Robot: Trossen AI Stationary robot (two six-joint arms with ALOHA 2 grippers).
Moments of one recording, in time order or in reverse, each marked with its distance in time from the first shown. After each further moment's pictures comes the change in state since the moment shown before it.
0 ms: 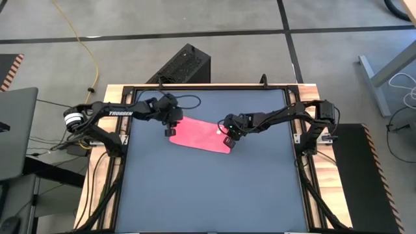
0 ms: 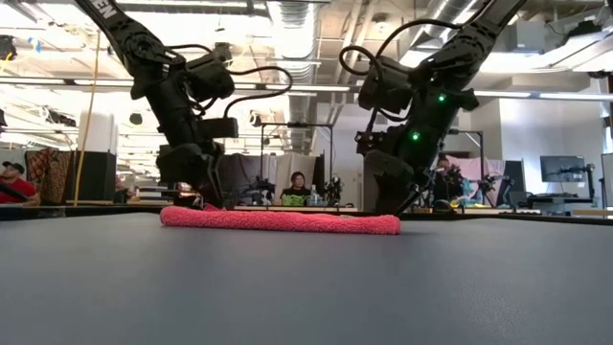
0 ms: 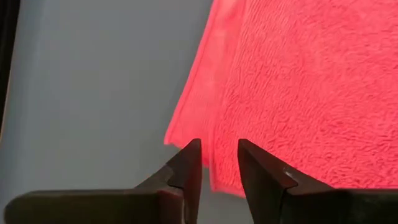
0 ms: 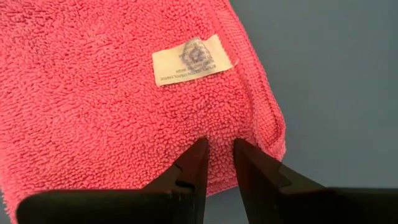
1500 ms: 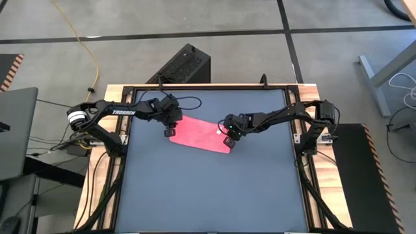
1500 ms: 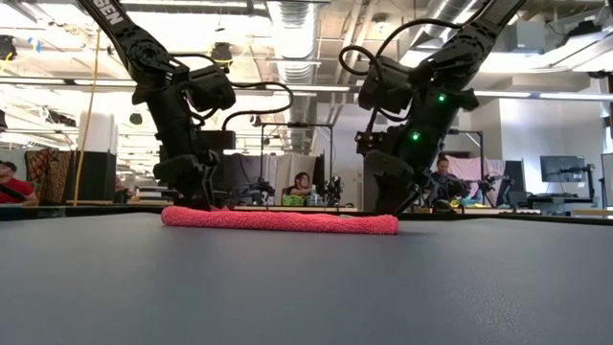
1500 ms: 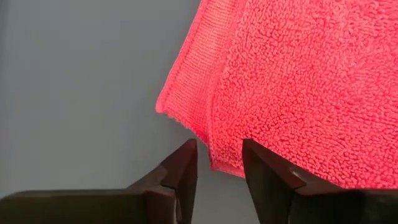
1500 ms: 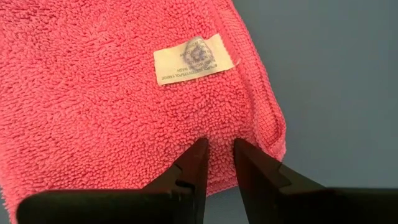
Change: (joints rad) left arm 0.010 0.048 0.003 -0.032 -0.038 -0.034; right arm 0.001 0.000 0.001 -0.007 -0.001 -0.003
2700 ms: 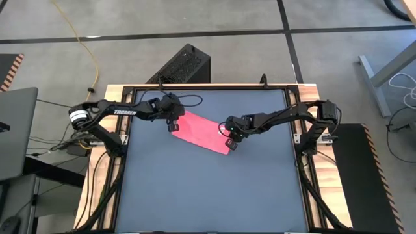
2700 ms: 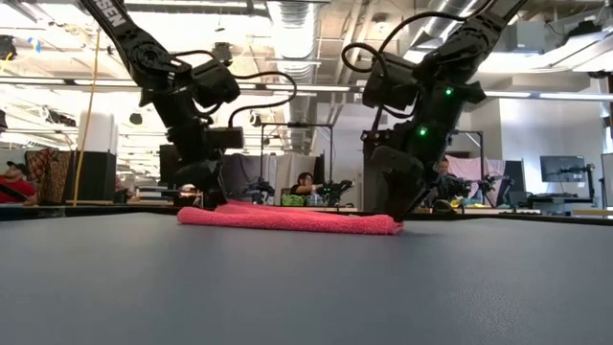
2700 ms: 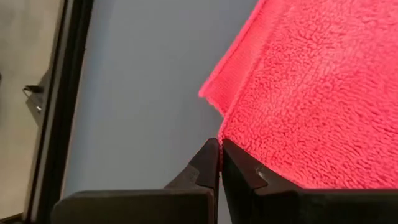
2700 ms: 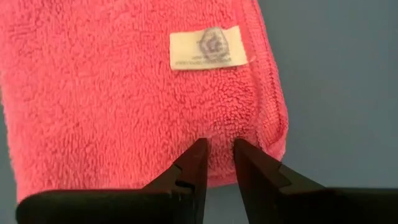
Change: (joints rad) left arm -0.007 0.020 0.000 0.153 -0.175 0.047; right arm 0.026 -0.039 -0.002 -0.089 0.003 0.057
